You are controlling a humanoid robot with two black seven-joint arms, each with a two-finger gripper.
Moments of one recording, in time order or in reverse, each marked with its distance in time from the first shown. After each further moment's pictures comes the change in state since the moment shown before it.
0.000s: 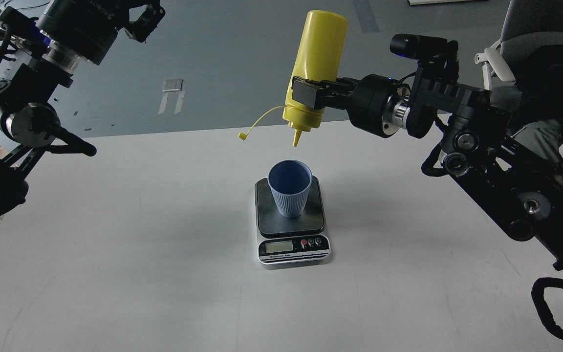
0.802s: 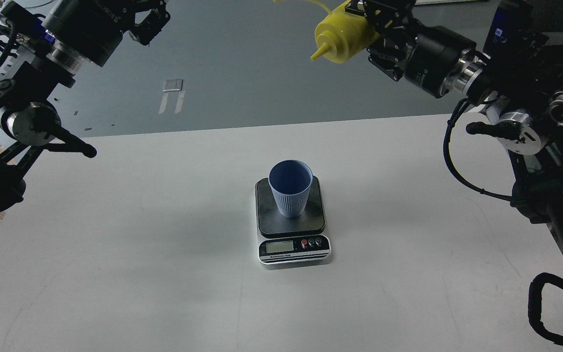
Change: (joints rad) left arm -0.017 0.005 0.020 0.002 0.092 -0.014 0.000; right arm -0.096 0.068 0.416 -0.031 0.900 -0.093 -0.177
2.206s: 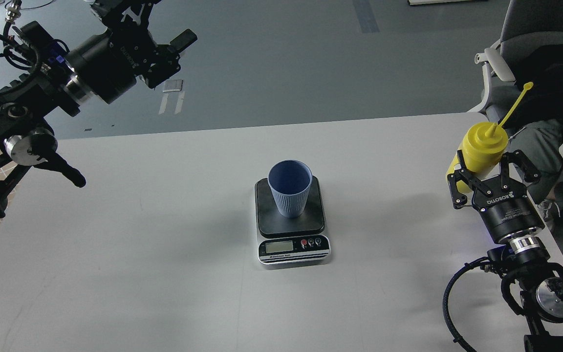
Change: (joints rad) left arm 0.017 0.055 0.108 -0.022 0.233 -0.041 0.000; right arm -0.649 0.149 0.300 -0.251 0.875 0.093 0.114
